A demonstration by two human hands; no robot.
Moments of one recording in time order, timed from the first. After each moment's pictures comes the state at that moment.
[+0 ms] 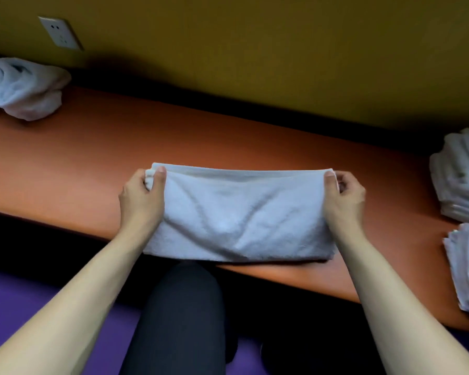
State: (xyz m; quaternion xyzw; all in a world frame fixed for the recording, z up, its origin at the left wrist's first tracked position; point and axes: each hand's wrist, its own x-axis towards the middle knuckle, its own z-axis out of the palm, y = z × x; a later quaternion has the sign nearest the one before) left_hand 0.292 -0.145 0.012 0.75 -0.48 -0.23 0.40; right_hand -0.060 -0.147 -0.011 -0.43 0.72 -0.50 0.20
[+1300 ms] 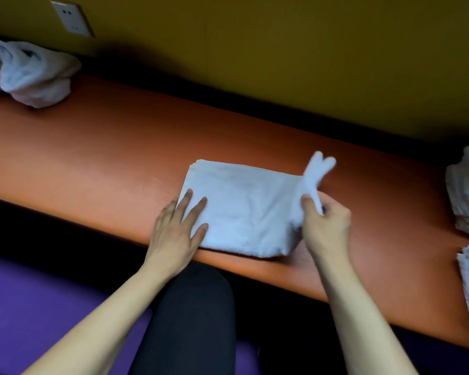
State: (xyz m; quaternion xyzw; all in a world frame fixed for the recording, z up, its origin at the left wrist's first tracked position) left_hand 0.295 -0.100 -0.081 0.65 -0.74 -0.14 0.09; right_hand 0.024 -0.104 0.029 -0.42 0.74 -0.44 0.29
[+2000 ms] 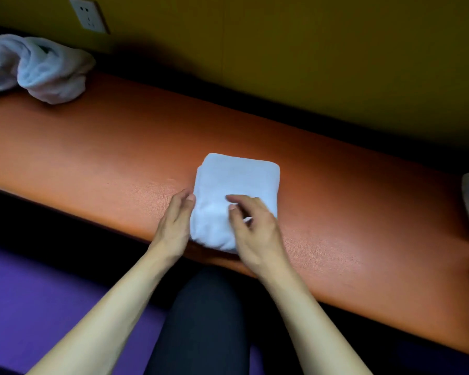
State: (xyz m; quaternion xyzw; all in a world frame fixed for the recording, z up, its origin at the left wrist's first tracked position) left_hand 0.306 -0.113 -0.036 0.65 -0.46 -0.47 0.38; right_hand 0.135 -0.101 0.011 -0.61 0.61 -0.35 0.36
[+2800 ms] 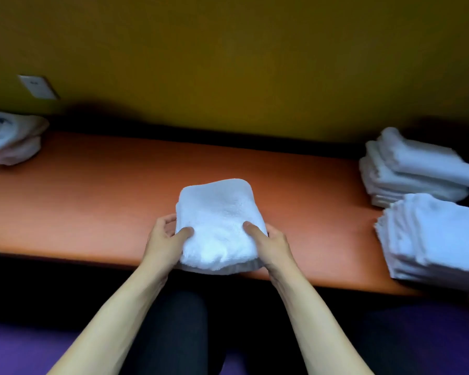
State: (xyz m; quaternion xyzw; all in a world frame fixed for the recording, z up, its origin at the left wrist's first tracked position) left_hand 0.203 -0.066 0.047 0.66 -0.37 -0.54 0.37; right_hand -0.003 -0.032 0.048 -0.28 0.66 -0.45 0.53
